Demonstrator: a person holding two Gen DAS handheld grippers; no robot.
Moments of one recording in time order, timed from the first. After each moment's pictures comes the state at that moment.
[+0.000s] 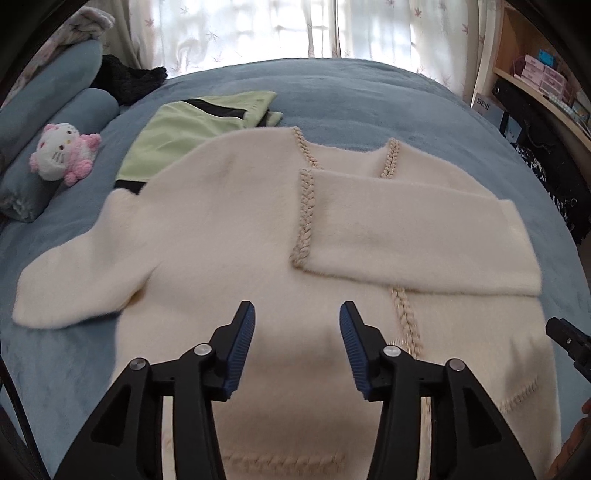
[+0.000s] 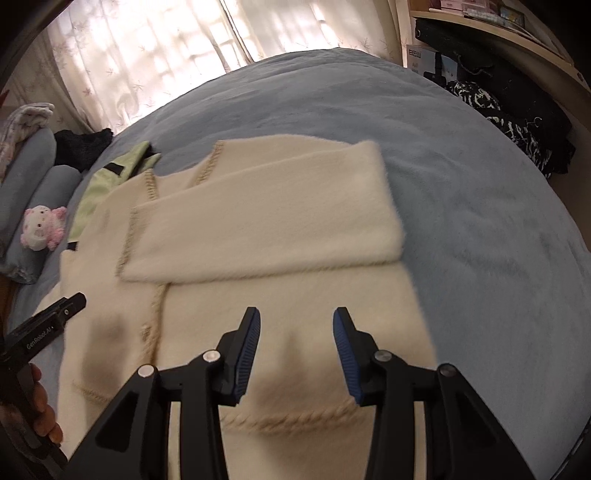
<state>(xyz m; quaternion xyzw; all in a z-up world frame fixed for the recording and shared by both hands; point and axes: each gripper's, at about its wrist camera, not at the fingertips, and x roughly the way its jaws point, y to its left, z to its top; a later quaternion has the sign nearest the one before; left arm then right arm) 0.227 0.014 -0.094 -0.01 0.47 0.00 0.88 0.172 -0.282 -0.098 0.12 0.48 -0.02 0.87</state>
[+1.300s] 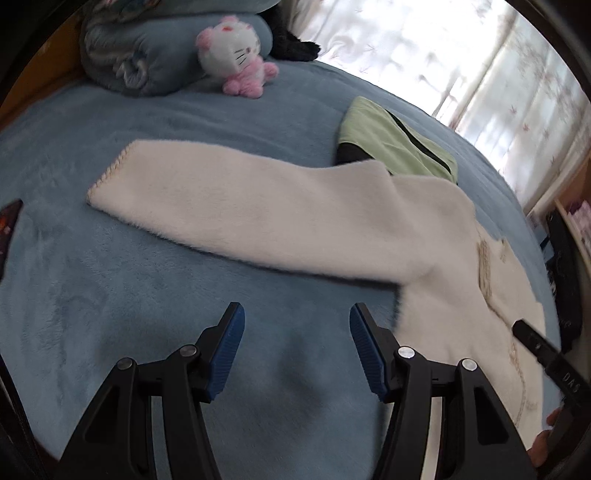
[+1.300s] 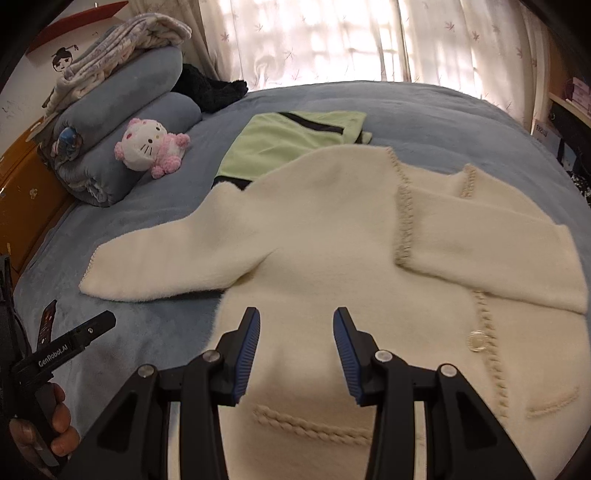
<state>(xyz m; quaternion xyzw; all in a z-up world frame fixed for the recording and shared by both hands) 0.134 0.359 -0.129 -0.23 0.44 0.08 0.86 0.187 0.051 -0.088 0.02 0.45 0.14 0.88</state>
